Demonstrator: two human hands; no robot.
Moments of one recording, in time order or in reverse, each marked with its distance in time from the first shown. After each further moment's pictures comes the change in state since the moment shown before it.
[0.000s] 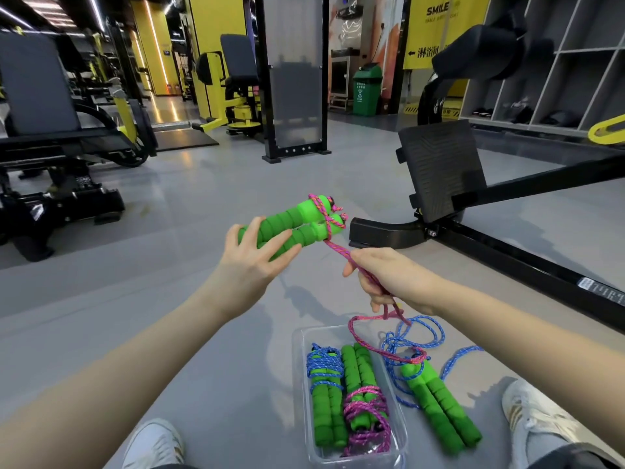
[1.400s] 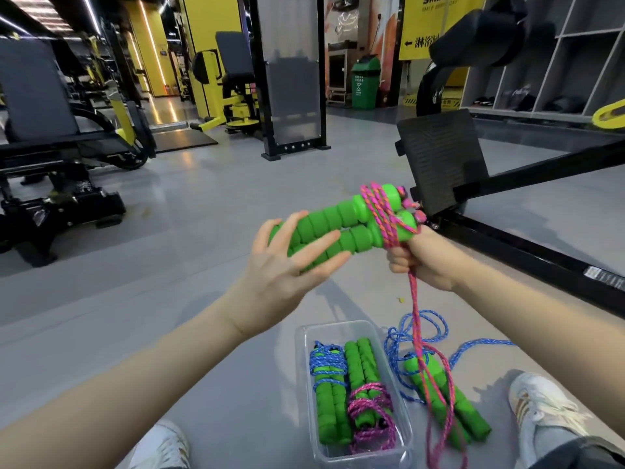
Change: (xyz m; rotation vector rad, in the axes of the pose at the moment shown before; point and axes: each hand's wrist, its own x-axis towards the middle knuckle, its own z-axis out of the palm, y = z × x) left_hand 0.029 0.031 -0.034 -0.250 0.247 0.096; right_hand 0.015 0.022 -0.044 0.453 0.139 -0.097
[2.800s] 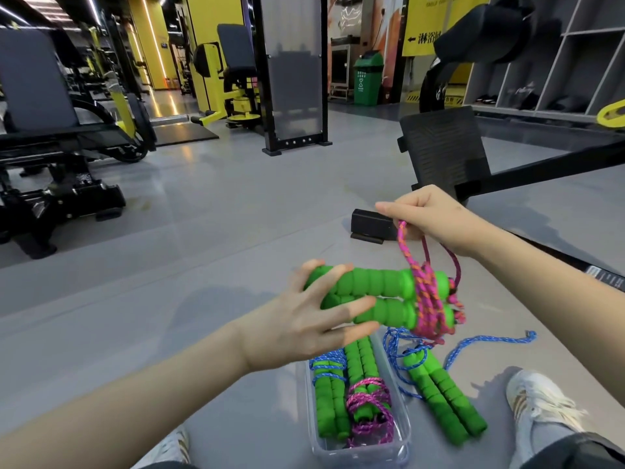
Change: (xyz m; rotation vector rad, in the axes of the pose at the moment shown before) left_hand -0.008 0.039 -0.013 -0.137 -0.117 0.281; right_hand -0.004 -0.044 -0.004 -0.597 -0.017 -0.234
